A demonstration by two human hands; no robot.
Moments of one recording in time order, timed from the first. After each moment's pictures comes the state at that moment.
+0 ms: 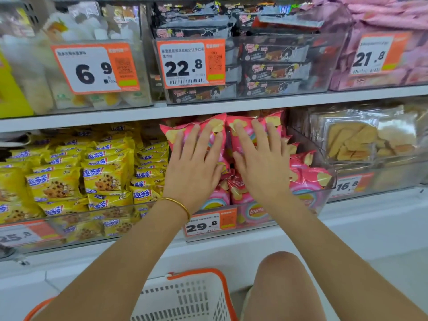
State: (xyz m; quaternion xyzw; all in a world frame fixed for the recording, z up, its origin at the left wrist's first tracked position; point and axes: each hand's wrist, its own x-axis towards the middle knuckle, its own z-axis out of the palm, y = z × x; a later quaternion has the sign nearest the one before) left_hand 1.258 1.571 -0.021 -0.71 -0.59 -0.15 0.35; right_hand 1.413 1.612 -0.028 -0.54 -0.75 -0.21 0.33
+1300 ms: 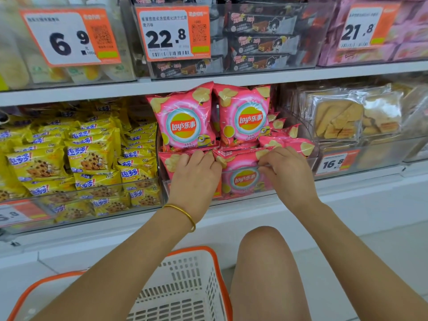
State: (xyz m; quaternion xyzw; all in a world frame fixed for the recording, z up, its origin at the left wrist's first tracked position) left_hand 1.294 1.535 -0.050 -0.76 -0.56 -0.11 0.30; right_hand 1.489 1.588 -0.066 -0.44 -0.79 -0.12 0.40
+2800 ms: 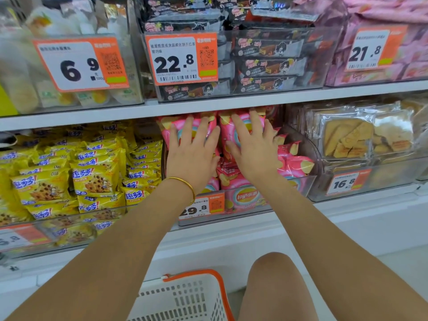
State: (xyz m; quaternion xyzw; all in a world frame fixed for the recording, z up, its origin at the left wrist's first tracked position) left_hand 1.264 1.604 -0.017 -0.68 -0.63 -0.11 0.35; right_hand 1.406 1.648 -0.021 -0.57 -0.75 -0.09 0.33
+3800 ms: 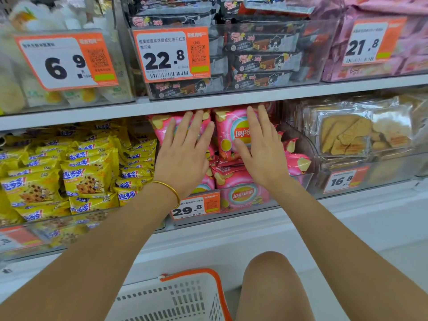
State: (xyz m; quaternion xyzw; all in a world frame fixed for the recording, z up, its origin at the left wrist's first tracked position) left_hand 1.260 1.596 -0.012 -0.72 -0.58 -0.12 0.35; right_hand 1.437 1.656 -0.036 -0.49 -0.78 -0.05 0.39
